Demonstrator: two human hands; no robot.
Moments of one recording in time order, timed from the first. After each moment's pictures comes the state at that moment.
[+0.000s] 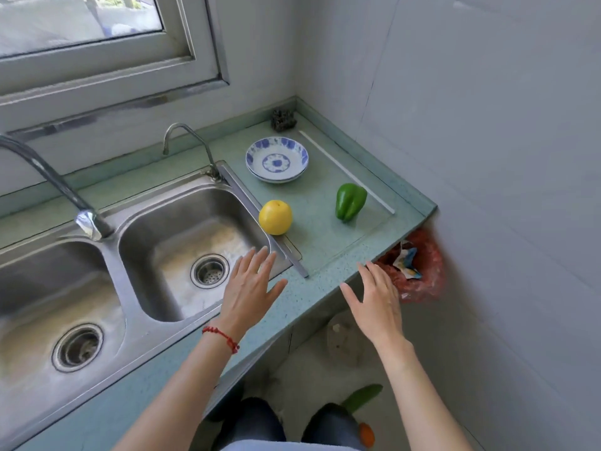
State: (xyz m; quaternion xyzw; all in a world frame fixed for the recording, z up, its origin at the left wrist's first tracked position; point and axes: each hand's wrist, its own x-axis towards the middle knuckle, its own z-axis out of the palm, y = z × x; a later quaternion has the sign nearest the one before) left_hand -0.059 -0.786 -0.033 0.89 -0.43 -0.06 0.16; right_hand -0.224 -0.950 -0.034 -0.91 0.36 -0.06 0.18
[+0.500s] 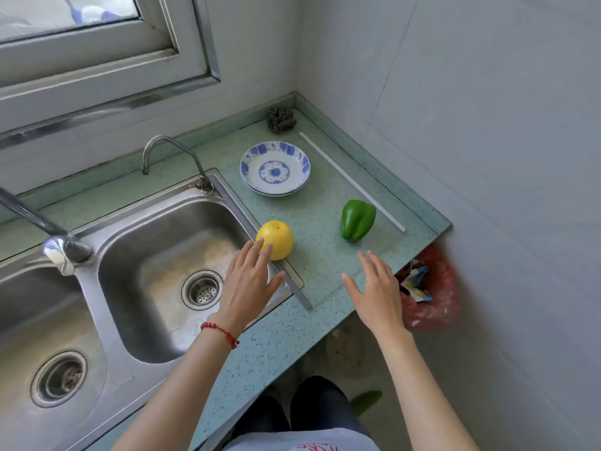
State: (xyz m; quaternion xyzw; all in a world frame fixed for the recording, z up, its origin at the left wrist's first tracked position) left_hand 0.013 -0.837 -0.039 0.89 -0.41 -0.07 0.19; right_hand -0.150 -1.005 -0.037 -0.91 0.37 -0.07 0.20
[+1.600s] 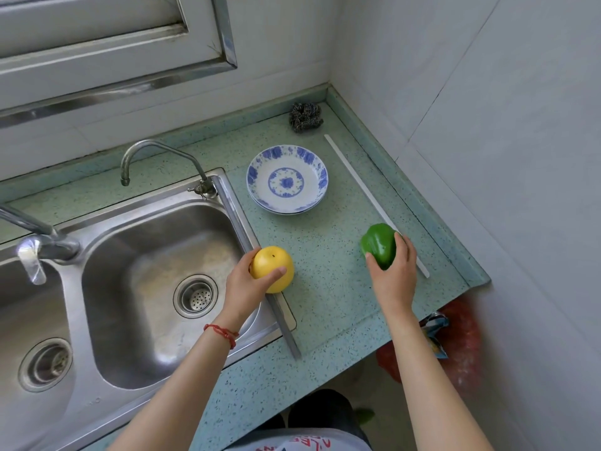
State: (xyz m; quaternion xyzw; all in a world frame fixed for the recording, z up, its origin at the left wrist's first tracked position) left_hand 0.059 -0.910 -0.069 0.84 -0.02 -0.23 0.49; right_hand -0.056 -1.122 -0.064 -0.82 0.44 -0.17 0.33
